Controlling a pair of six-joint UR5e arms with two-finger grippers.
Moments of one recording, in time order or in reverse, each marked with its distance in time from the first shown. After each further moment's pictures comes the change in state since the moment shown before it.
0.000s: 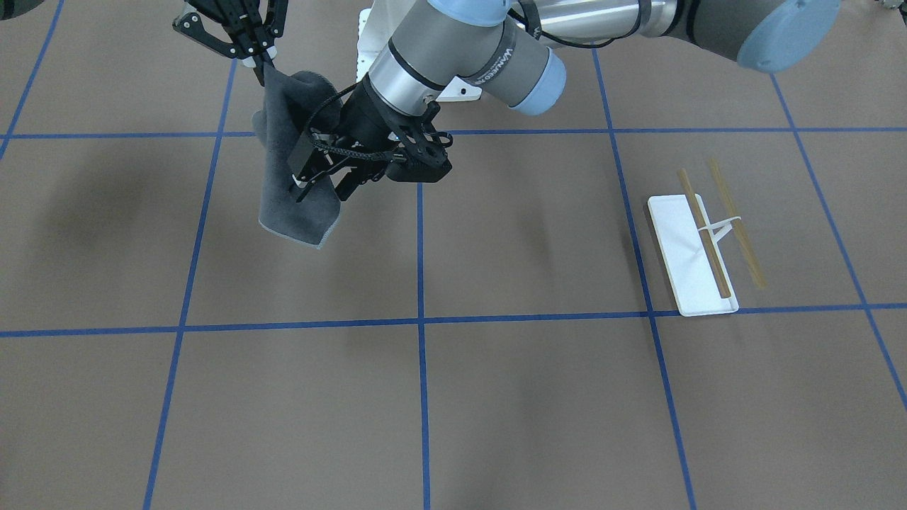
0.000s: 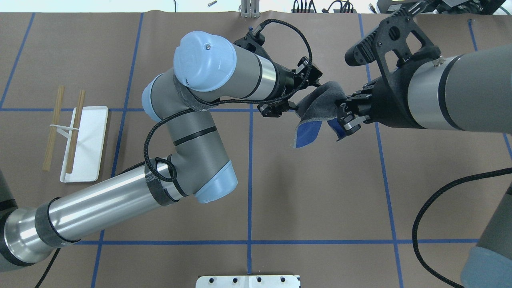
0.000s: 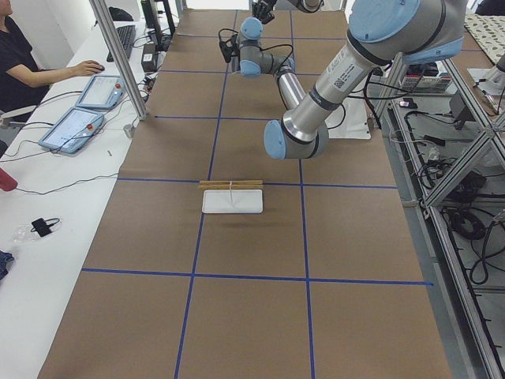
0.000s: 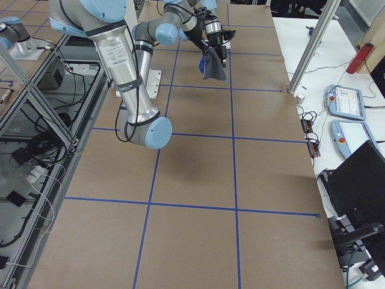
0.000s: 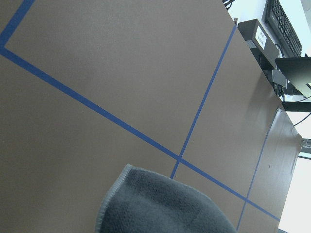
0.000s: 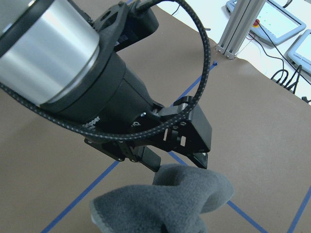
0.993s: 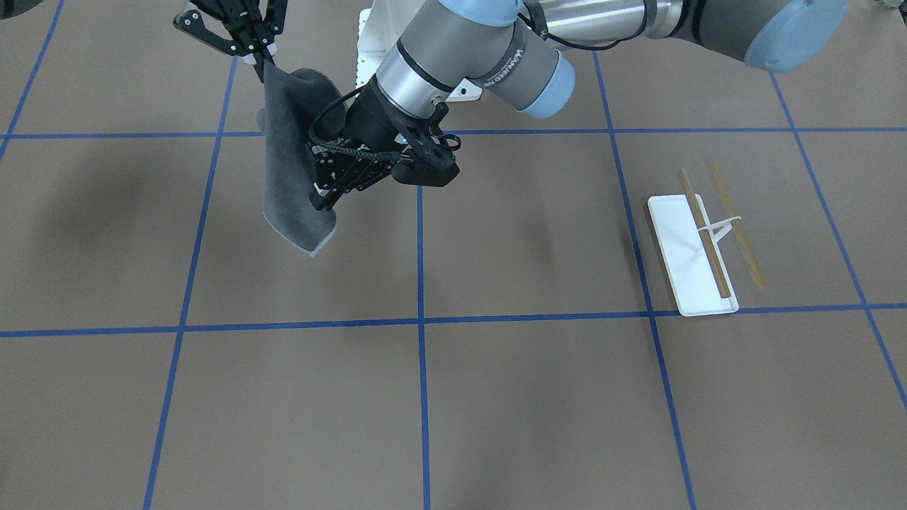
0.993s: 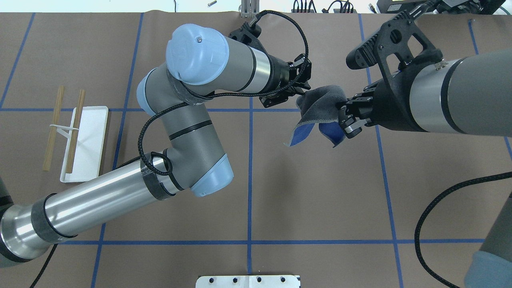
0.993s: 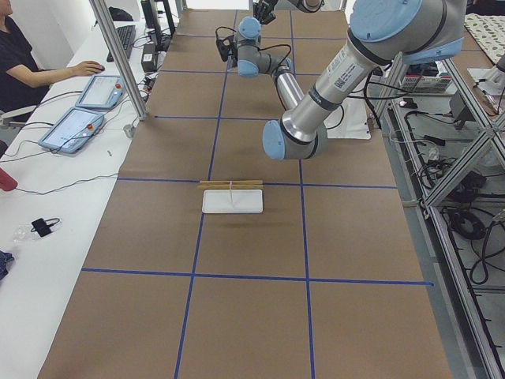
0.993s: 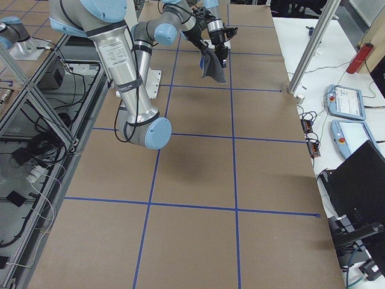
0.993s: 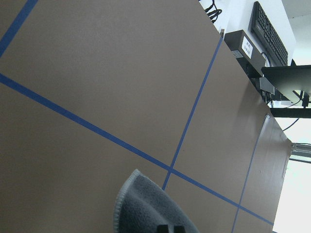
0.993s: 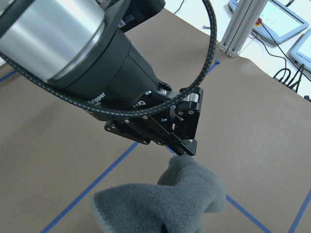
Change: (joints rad) left arm -0.020 0.008 0.002 -0.019 0.001 0.049; right arm -0.007 -0.005 0.012 -0.003 0.000 0.000
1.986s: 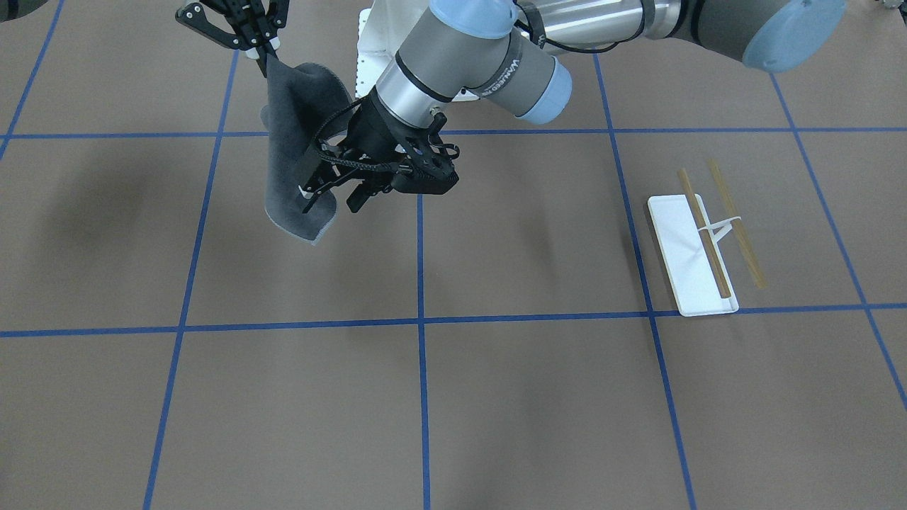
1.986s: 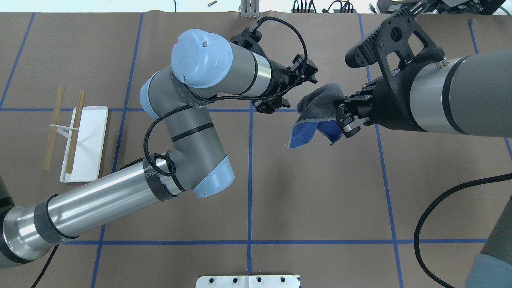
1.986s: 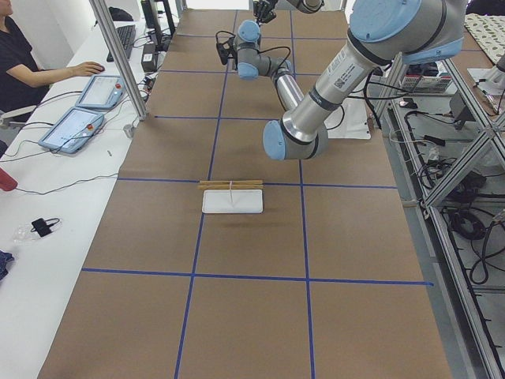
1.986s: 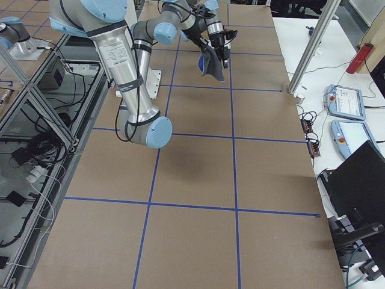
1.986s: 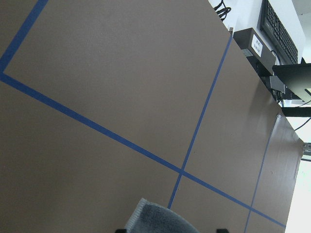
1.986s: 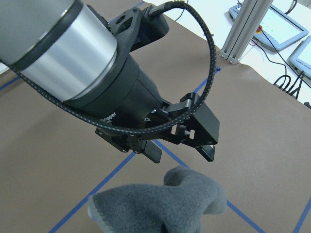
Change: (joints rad) left arm 0.008 -0.003 0.027 0.004 0.000 -0.004; right arm -0.005 0.012 0.003 0.001 -0.012 0.000
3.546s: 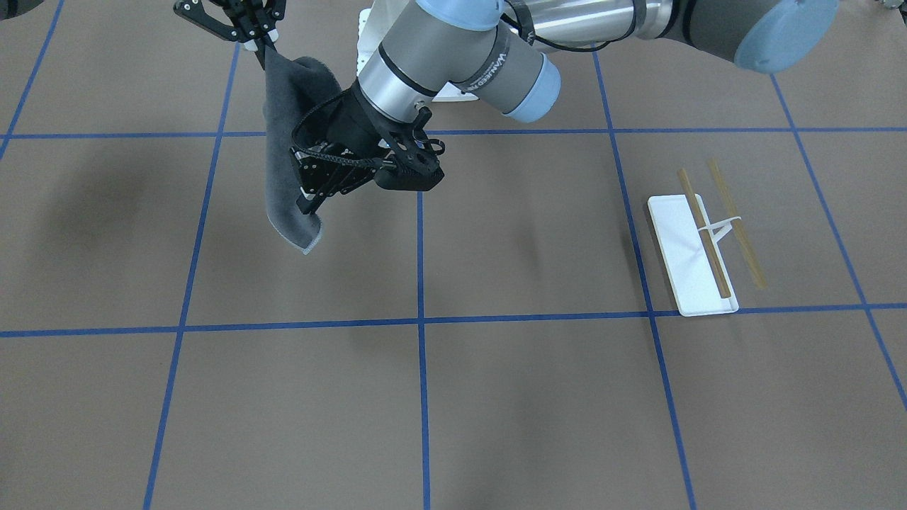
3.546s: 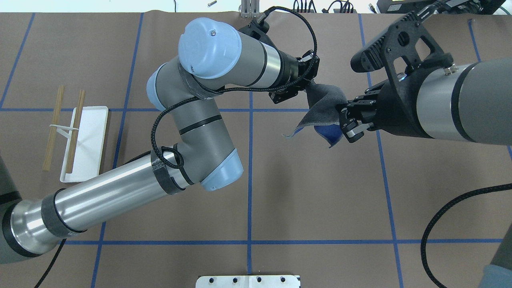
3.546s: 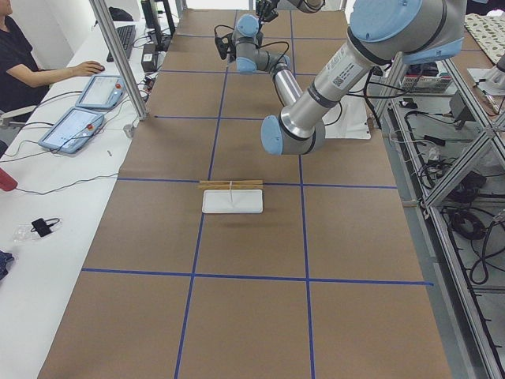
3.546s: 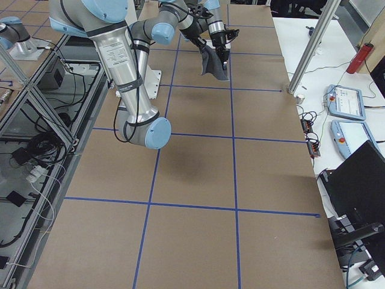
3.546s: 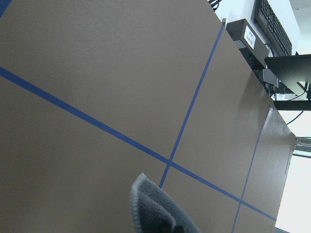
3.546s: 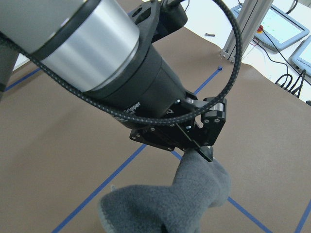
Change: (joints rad) left arm -0.018 -0.042 0.018 -0.010 -0.005 -0.043; right arm -0.014 -0.019 0.029 -0.003 -0.006 0.016
